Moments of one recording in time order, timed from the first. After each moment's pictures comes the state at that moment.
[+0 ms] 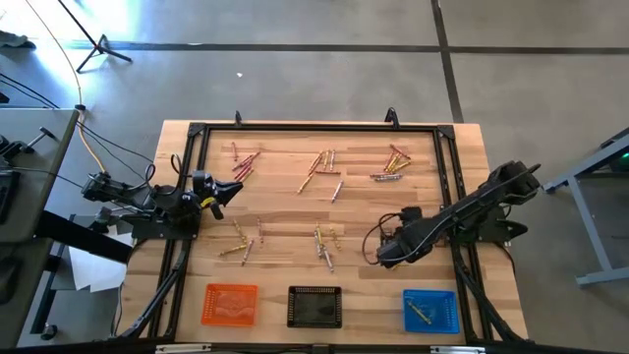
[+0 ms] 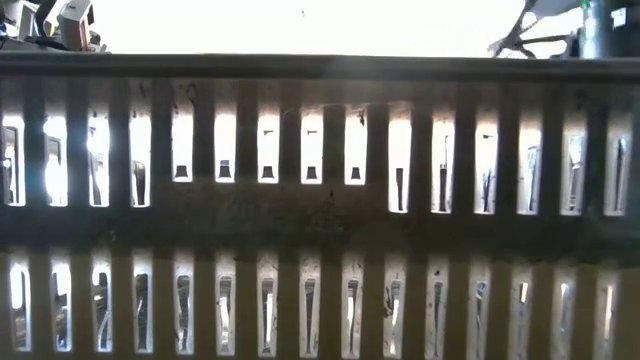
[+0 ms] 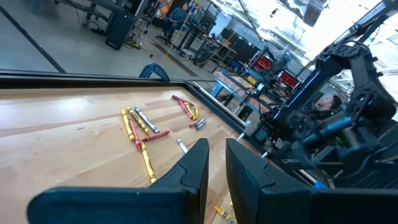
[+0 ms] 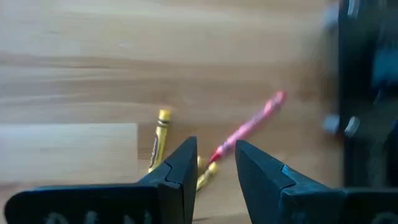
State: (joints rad) left arm -0.29 0.01 0.06 -0.08 -0.74 -0.60; right arm 0.46 1.57 1.01 -1.28 0.17 2.11
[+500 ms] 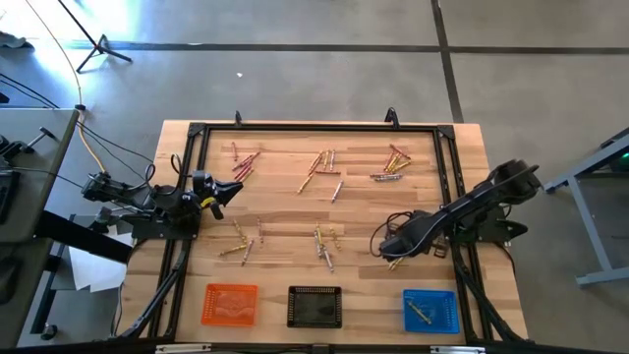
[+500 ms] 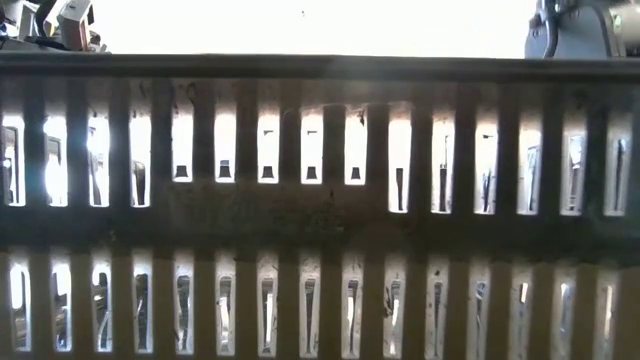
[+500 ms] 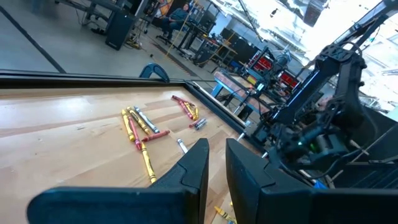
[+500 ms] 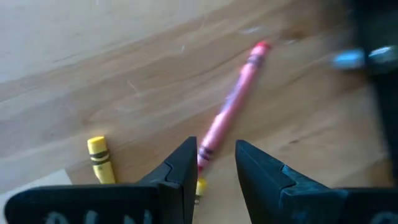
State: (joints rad) left arm -0.29 0.01 0.06 -0.08 -0.74 -0.60; right arm 0.42 1.56 0.77 -1.02 0.01 2.35
